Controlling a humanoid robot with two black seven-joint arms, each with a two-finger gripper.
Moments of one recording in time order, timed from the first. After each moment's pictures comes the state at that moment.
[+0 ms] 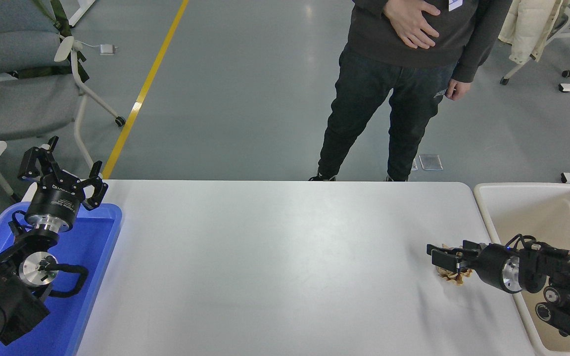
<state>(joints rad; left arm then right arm) -0.65 0.37 -0.67 -0.24 -0.07 -0.65 -0.64 0.62 -0.72 0.25 1.09 -1.60 -0.11 0.12</state>
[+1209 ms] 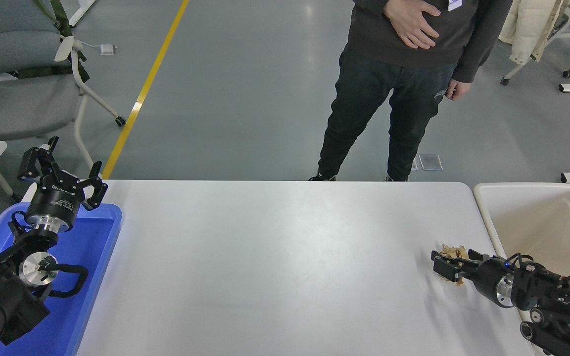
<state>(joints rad) -0.65 0.37 -0.67 -0.24 -0.07 -0.65 -0.64 0.54 -0.58 0.23 0.86 -1.58 -0.28 0.13</state>
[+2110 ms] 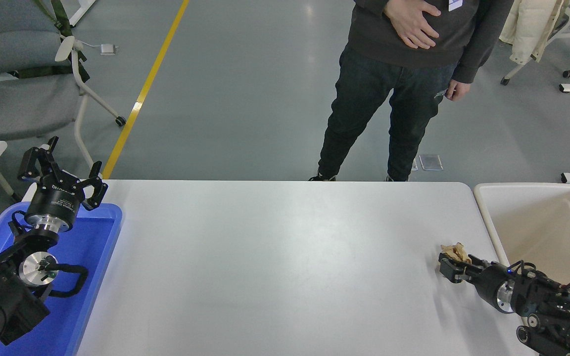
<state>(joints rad) -0.65 0.37 -0.67 -0.24 -0.07 -0.65 -0.64 0.54 -0.54 0.19 0.80 -1.49 -0.30 0.16</state>
